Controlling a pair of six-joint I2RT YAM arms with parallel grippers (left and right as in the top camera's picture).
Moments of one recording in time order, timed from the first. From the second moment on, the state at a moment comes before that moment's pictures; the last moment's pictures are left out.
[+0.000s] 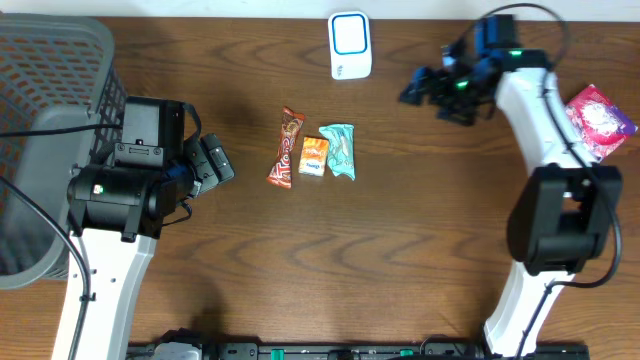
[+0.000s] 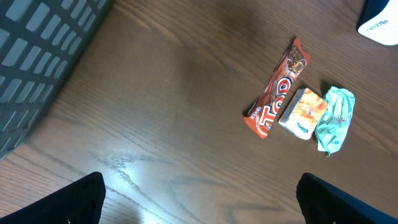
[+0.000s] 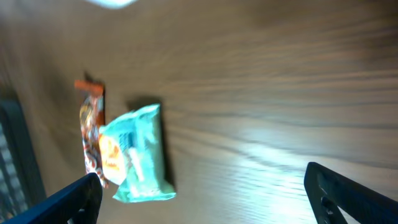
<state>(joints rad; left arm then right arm) -0.13 1.22 1.35 -1.20 -0.10 -0.56 0.07 2.09 1.77 -0.93 -0.50 0.28</state>
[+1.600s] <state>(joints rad) -0.13 1.22 1.35 -1.20 -0.10 -0.56 0.50 2.09 1.76 -0.92 -0.15 0.34</state>
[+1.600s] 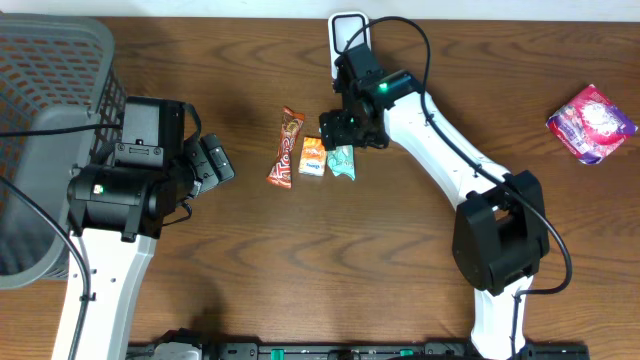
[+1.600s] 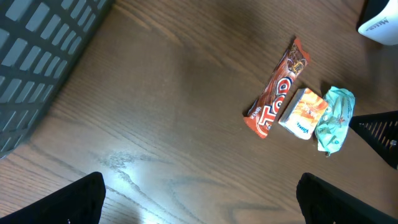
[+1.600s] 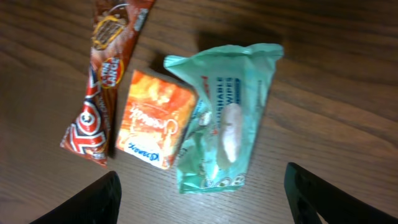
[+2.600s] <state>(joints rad) -0.13 1.22 1.35 -1.20 -0.10 -0.56 0.70 2.09 1.54 -0.73 0.31 0.43</state>
